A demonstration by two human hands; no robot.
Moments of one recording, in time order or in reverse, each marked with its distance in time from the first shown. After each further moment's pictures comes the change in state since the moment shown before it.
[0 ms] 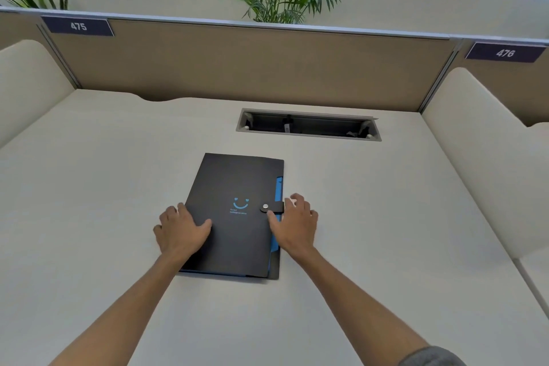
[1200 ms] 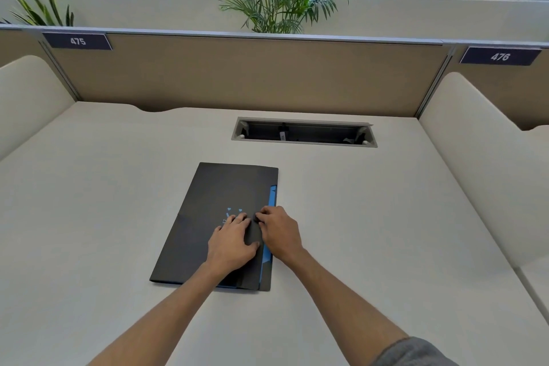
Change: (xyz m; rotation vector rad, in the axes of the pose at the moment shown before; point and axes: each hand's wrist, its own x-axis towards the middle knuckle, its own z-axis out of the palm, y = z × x) left_hand -0.039 0.085 0.026 -0.003 -0.236 0.463; right_hand 0.021 0.007 0.016 -0.013 -0.075 -0.396
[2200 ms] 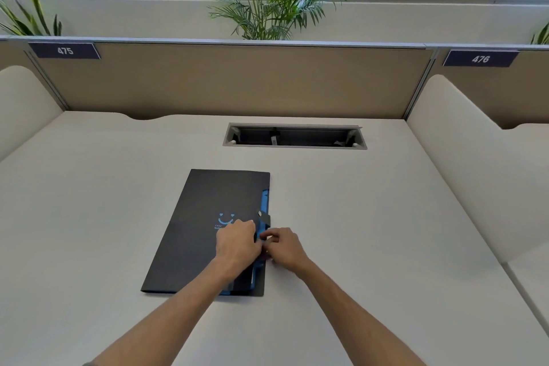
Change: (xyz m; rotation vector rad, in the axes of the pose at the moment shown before) left_hand 0.000 0.045 -0.019 0.210 0.117 0.013; right_hand -0.034 0.009 -0.022 0.800 -0.214 0.487
